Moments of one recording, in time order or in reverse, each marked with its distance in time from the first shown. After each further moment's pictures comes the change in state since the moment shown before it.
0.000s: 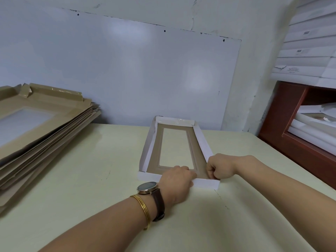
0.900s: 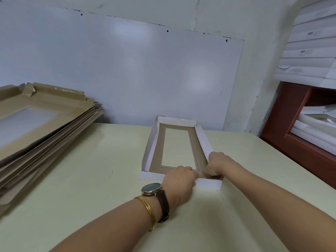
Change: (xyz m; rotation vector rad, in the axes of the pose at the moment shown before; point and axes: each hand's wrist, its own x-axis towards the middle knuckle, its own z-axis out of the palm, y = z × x) left_hand -0.001 0.004 -0.002 0.011 0.007 0.001; right_hand 0.028 -0.020 0.018 0.148 0.266 0.440
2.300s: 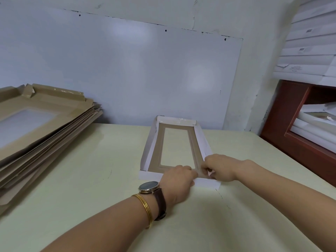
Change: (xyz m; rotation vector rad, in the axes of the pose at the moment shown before) left_hand -0.001 -0.003 -0.001 -0.008 -0.010 0.024; right_hand -0.019 0.021 -0.017 -0.314 -0.093 -0.581
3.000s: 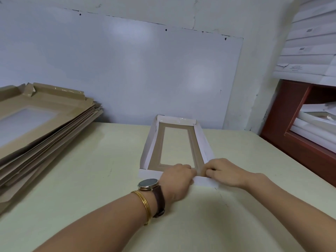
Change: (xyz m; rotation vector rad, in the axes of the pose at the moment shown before) left_hand 0.003 -0.003 -0.001 0.017 -0.047 0.025; right_hand -0.018 -0.004 0.023 0.489 0.229 0.031
